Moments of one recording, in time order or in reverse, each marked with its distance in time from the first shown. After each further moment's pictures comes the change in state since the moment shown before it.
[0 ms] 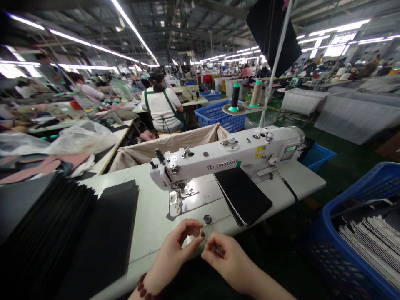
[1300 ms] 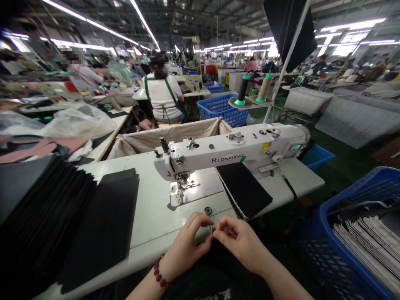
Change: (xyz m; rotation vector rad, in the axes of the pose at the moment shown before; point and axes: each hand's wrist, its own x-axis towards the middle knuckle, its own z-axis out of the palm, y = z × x) left_hand -0.003 0.000 0.015 0.359 -0.061 0.245; right_hand -0.007 -0.014 -0.024 -0.118 0.076 0.012
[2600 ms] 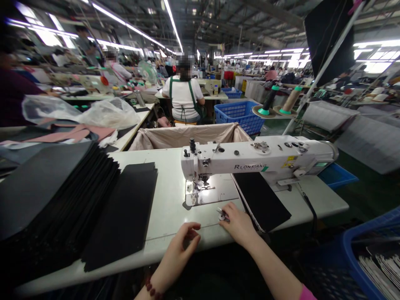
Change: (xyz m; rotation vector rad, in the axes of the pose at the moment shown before) left_hand -0.062 -0.060 -0.017 -0.210 0.242 -0.363; right_hand 0.089 0.045 0.032 -0.810 0.025 -0.111
